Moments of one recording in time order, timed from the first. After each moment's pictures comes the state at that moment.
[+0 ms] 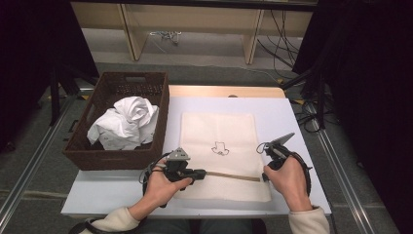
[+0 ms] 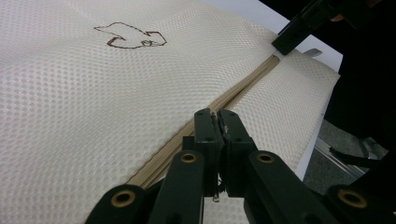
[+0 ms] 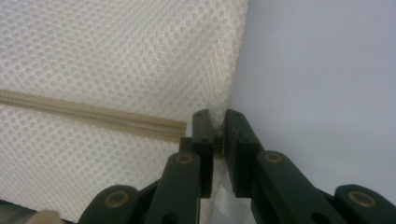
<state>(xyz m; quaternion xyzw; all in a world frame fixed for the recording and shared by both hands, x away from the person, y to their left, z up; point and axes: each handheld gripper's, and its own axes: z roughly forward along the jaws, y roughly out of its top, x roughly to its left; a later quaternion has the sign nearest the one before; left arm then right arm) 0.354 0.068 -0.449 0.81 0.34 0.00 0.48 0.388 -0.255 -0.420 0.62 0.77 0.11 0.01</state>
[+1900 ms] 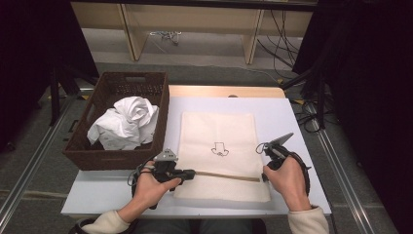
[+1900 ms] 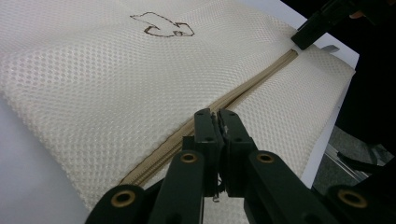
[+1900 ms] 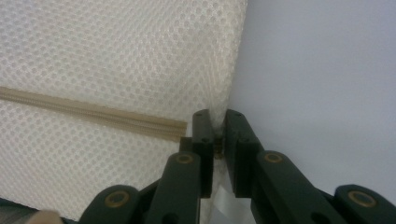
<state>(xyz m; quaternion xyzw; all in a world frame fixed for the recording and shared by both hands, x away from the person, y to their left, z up) 0.351 0.097 -0.454 0.79 0.37 0.00 0.48 0.389 -0.251 -0.420 0.64 0.76 0.09 -0.01</state>
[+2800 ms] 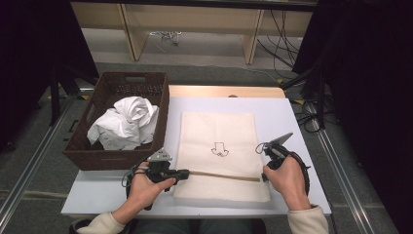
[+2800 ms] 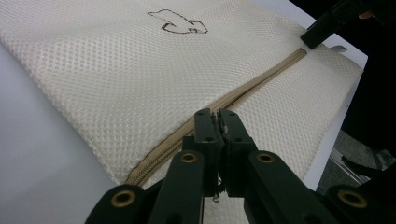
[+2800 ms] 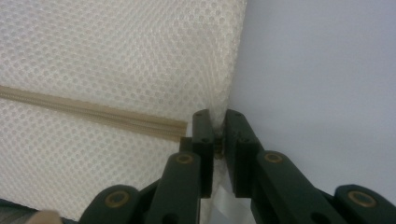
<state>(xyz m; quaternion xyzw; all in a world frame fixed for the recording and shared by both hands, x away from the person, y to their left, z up) 0.350 0.112 -0.457 0.79 0.39 0.01 0.48 0.390 -0.250 -0.421 0.65 0.76 0.08 -0.01</state>
